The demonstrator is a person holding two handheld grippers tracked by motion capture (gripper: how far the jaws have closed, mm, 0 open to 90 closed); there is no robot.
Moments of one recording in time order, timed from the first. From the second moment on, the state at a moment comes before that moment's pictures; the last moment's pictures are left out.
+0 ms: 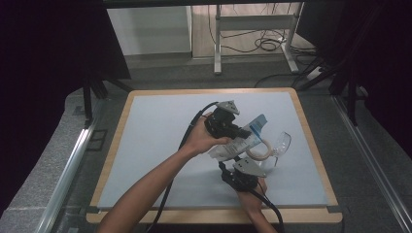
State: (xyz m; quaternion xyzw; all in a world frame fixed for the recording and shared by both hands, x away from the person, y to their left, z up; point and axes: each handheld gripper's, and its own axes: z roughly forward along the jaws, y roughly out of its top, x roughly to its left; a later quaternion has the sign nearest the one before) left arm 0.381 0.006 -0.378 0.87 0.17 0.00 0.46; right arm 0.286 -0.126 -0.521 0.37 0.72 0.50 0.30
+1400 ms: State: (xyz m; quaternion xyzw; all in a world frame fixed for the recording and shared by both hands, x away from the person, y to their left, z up) left arm 0.397 -0.007 -0.381 0.88 0.18 -0.02 0.45; right arm 0.287 -0.121 -0.525 0.40 0.70 0.51 0.30
